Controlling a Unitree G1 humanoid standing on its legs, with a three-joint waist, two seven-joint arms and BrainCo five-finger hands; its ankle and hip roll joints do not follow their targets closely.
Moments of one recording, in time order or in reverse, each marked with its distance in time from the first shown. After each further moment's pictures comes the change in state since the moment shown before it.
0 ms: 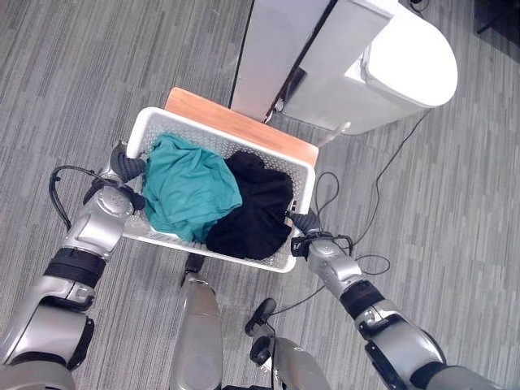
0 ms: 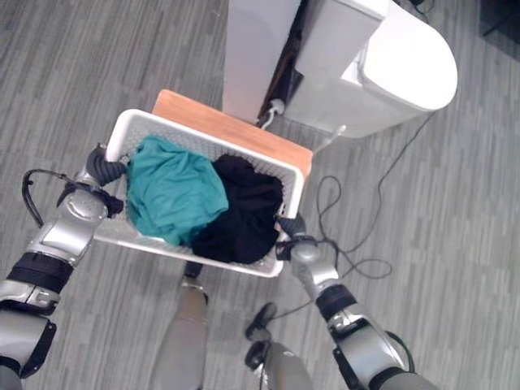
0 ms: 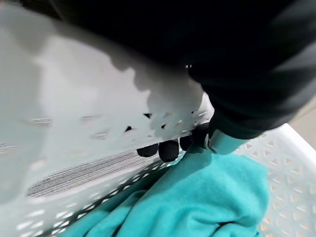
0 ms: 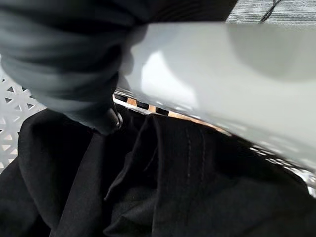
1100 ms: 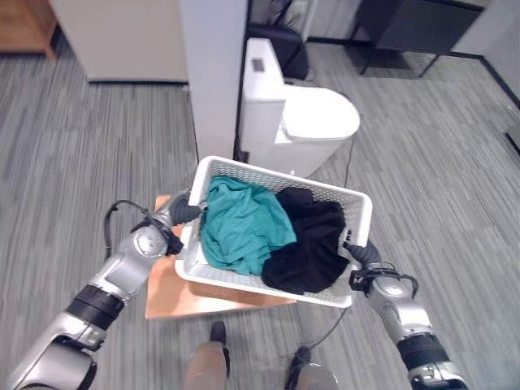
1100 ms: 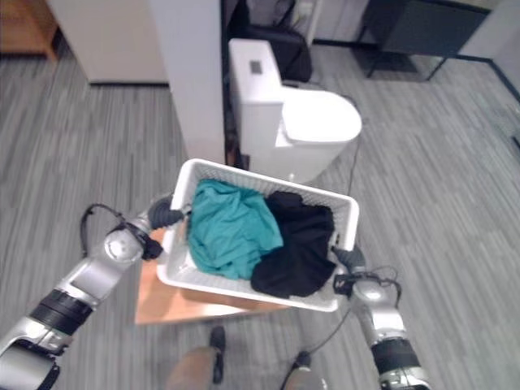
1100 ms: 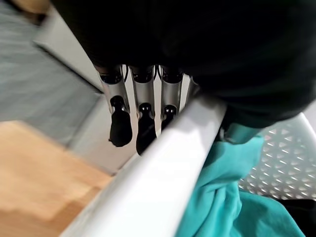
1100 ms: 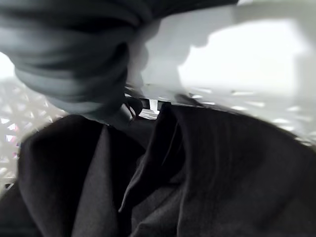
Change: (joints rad) left arm 0.265 -0.041 -0.089 -0.281 0.052 -0.094 -0.278; right arm 0.340 -0.201 -0.292 -0.195 -0.086 0.051 0.214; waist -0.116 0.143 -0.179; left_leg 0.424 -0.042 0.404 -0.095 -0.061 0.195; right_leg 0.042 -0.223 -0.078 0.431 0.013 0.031
